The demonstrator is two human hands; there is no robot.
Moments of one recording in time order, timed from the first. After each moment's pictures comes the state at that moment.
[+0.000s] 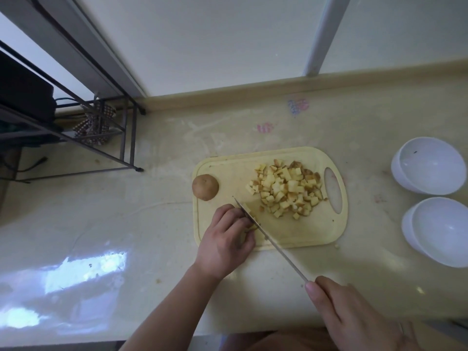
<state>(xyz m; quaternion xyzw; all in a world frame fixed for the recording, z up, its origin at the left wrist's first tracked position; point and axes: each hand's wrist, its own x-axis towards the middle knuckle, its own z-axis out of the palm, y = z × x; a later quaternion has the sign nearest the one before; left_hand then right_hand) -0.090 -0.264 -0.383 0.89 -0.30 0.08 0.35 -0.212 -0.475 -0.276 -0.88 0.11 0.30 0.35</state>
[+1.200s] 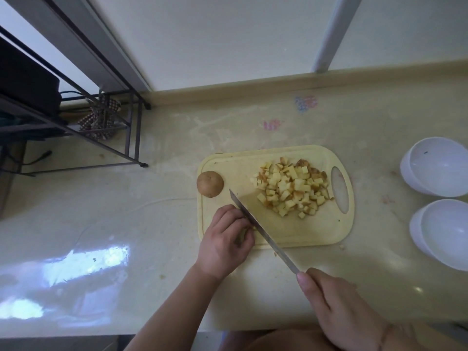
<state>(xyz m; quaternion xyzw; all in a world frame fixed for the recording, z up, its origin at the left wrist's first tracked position) -0.092 -0.257 -0.383 0.88 -0.28 0.08 0.38 -0.202 -0.466 -0.296 -0.86 0.12 0.28 0.40</state>
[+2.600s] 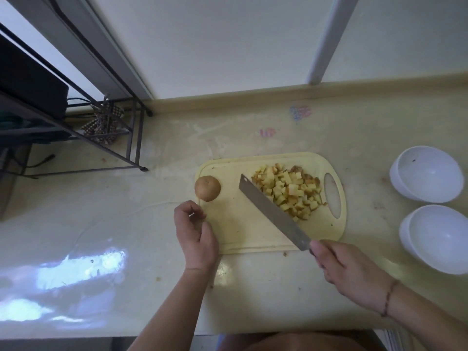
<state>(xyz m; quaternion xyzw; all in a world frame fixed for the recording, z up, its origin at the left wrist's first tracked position) -0.089 -0.261 -0.364 0.78 0.15 0.11 0.60 -0.161 -0.509 -0.290 -0.84 0.14 0.28 0.44</state>
